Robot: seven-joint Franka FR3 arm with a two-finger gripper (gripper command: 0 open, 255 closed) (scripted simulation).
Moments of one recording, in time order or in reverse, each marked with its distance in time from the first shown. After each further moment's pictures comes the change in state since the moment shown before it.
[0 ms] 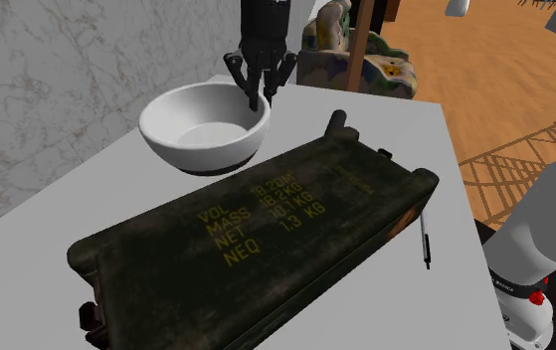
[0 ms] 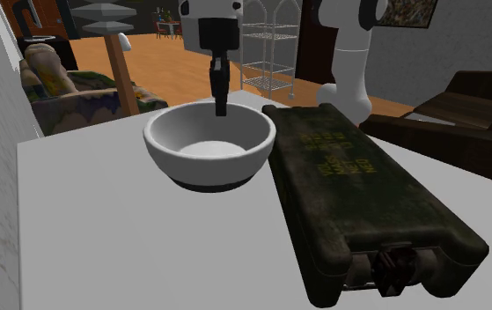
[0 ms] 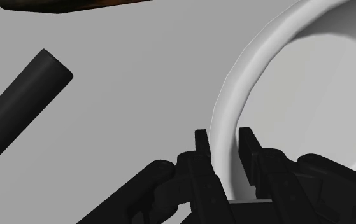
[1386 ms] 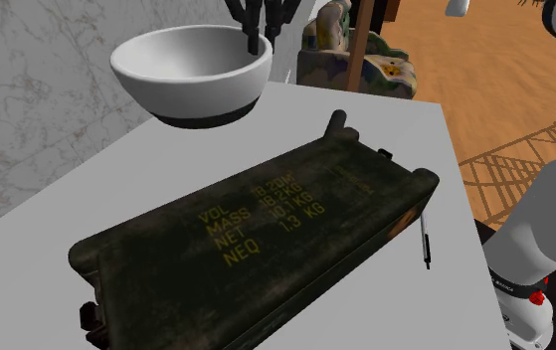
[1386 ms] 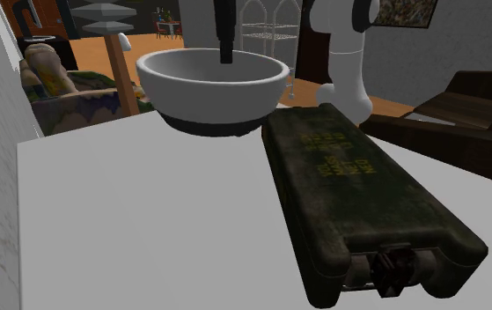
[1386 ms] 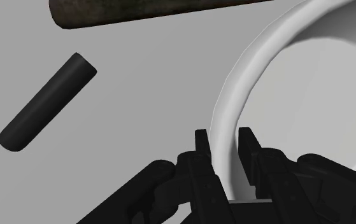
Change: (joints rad) arm 0.048 0.114 0.027 0.417 -0.060 -0.311 0.070
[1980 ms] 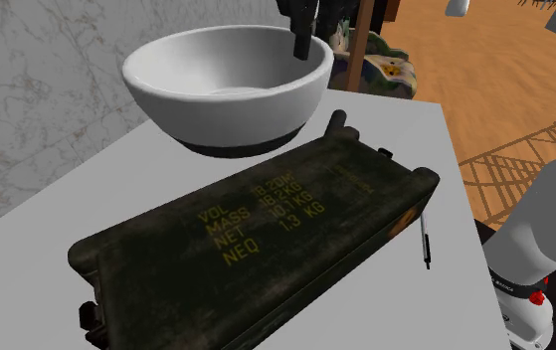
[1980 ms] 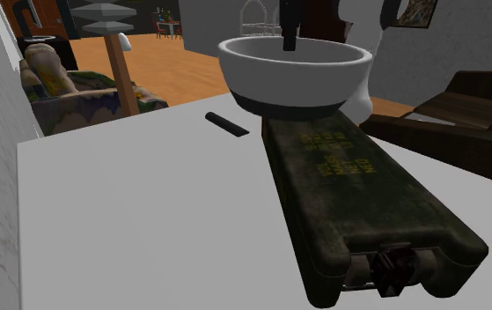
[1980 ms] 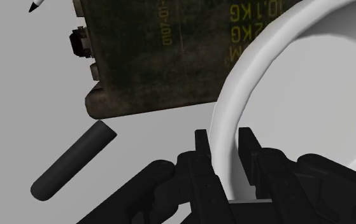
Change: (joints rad) arm -0.003 -0.314 0.006 -0.286 0.146 0.011 0.044
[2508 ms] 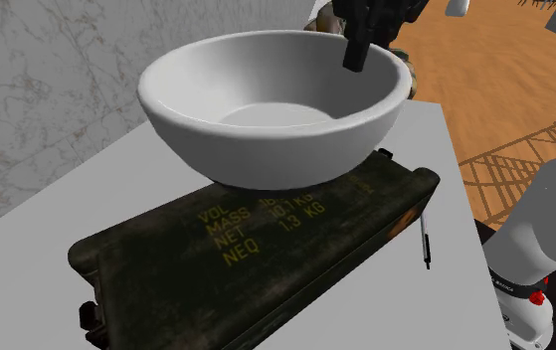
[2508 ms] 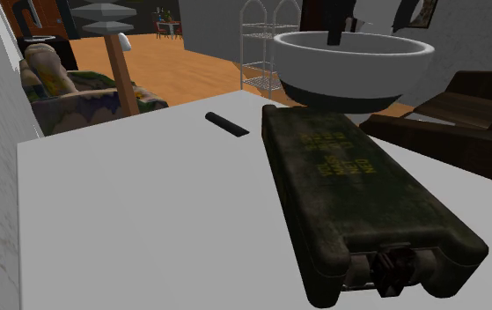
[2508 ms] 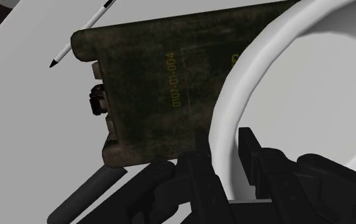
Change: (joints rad) arm 0.035 -0.177 0.006 -0.124 0.082 -0.027 0.054
